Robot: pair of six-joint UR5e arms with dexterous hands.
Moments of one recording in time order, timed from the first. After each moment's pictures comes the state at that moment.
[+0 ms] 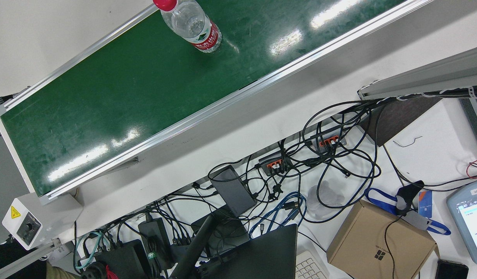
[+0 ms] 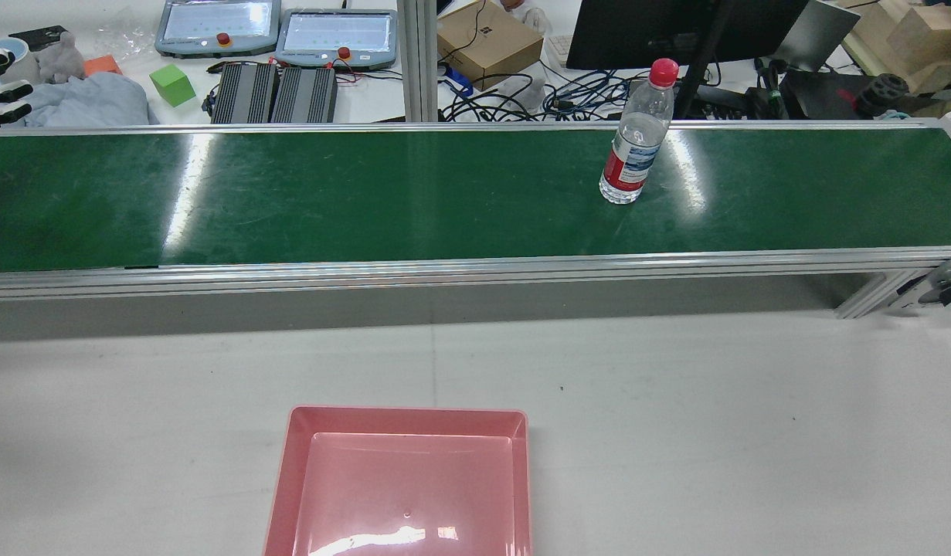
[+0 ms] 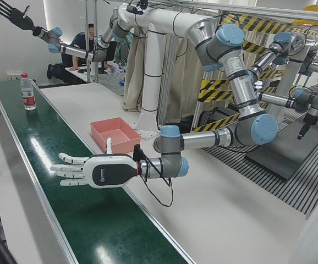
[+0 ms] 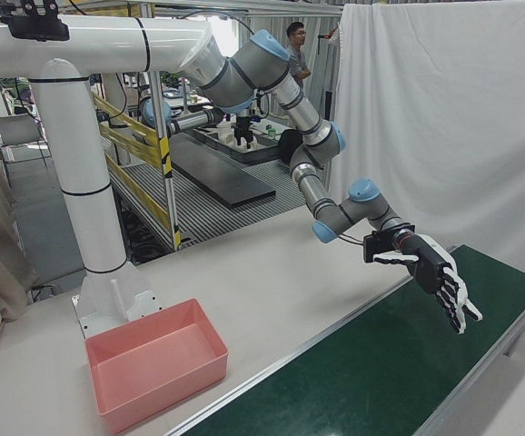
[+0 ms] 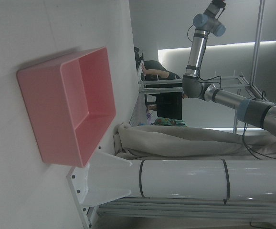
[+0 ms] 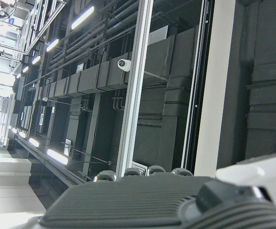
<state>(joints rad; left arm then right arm) -1.19 -1.66 -1.73 -0.10 1.51 0.25 1.96 -1.51 1.49 -2.61 -1.55 -0.04</state>
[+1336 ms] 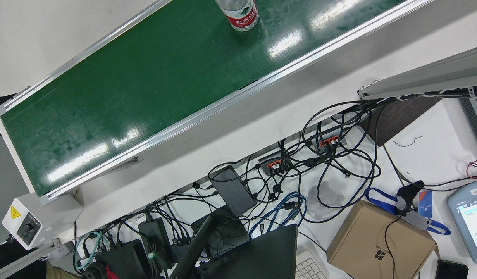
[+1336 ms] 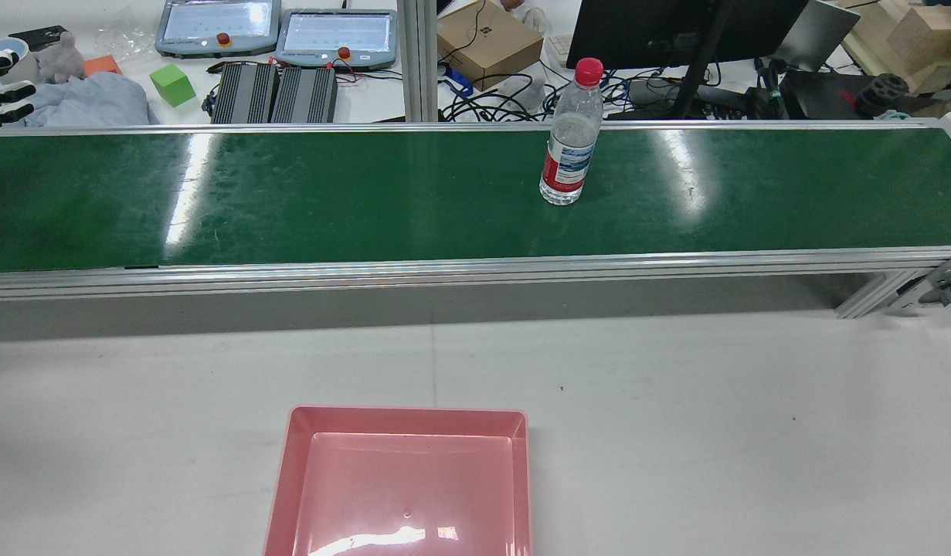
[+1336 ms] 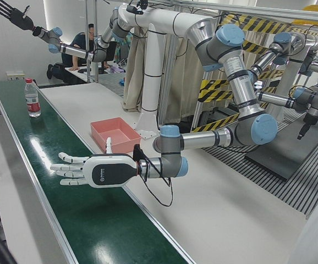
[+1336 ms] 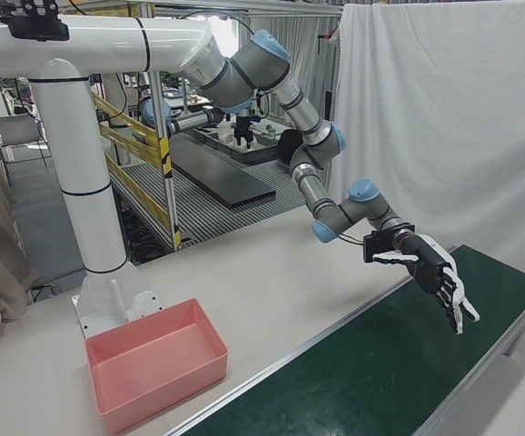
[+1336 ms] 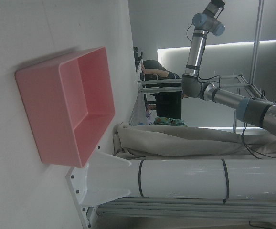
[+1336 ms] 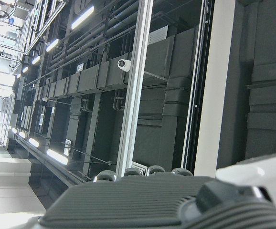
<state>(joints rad) -1.19 -1.66 -1.73 -0.10 1.51 0.25 1.96 -1.51 1.49 -2.61 -1.55 -0.04</state>
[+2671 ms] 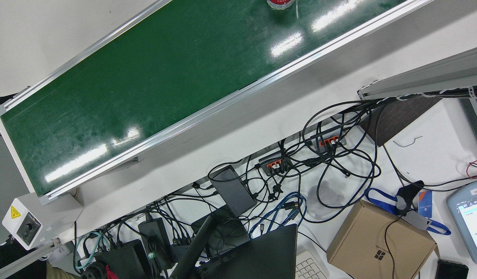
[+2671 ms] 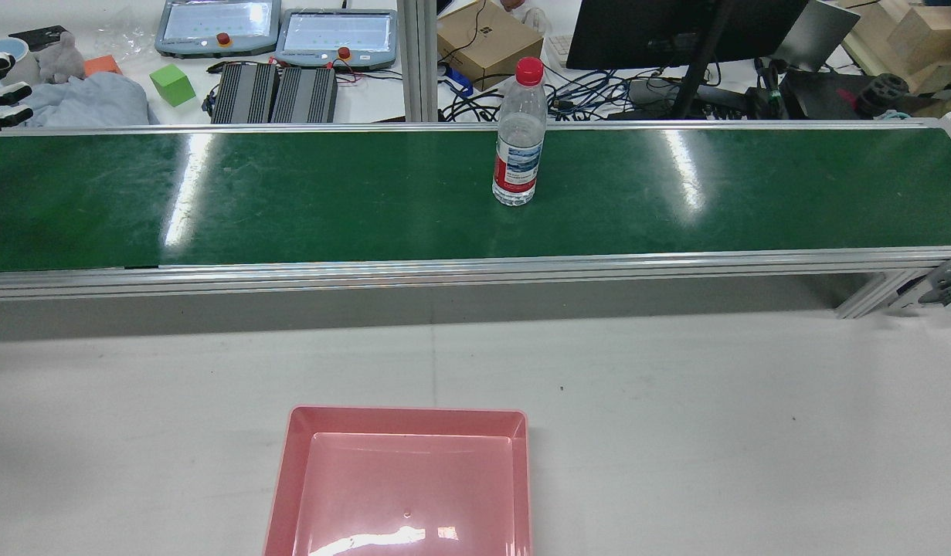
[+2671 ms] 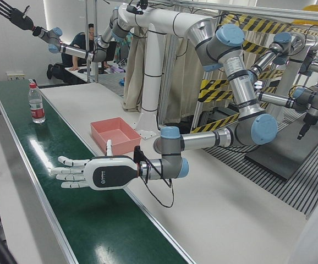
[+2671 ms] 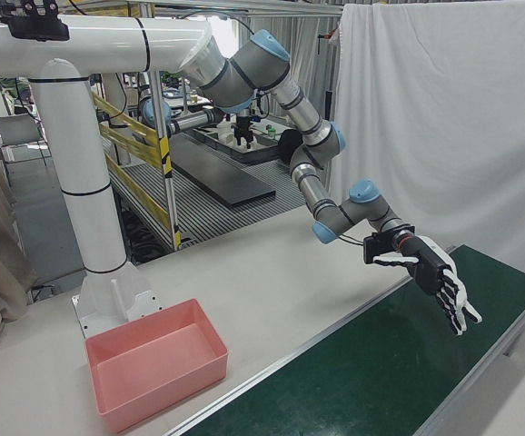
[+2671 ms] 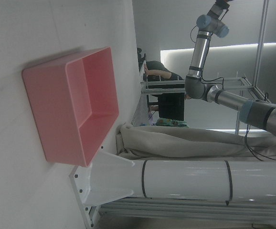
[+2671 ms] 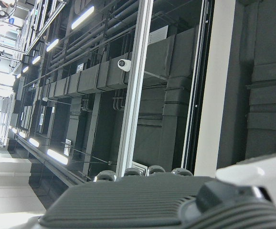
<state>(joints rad) -1.19 -1.66 -1.72 -0.09 1.51 0.26 1.96 -1.51 1.49 -2.61 -1.55 -0.04</state>
